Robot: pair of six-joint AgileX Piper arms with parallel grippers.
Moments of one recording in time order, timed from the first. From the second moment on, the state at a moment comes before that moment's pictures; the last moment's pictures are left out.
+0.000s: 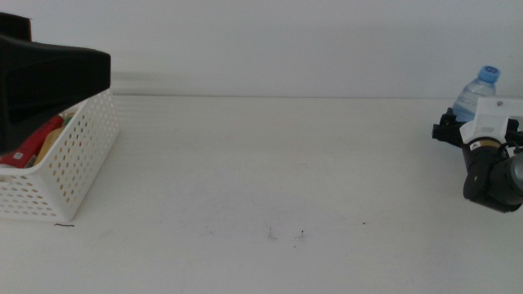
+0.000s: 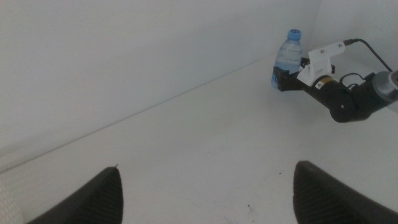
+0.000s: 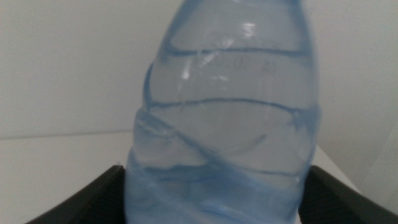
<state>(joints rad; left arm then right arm) -0.42 0.75 -1.13 -0.28 0.85 0.25 0.02 2.23 -1.05 0.40 -0.92 -0.30</state>
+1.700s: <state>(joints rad) -0.42 0.75 -1.13 -0.28 0.85 0.25 0.65 2.02 -1.21 0.00 -0.19 -0.05</state>
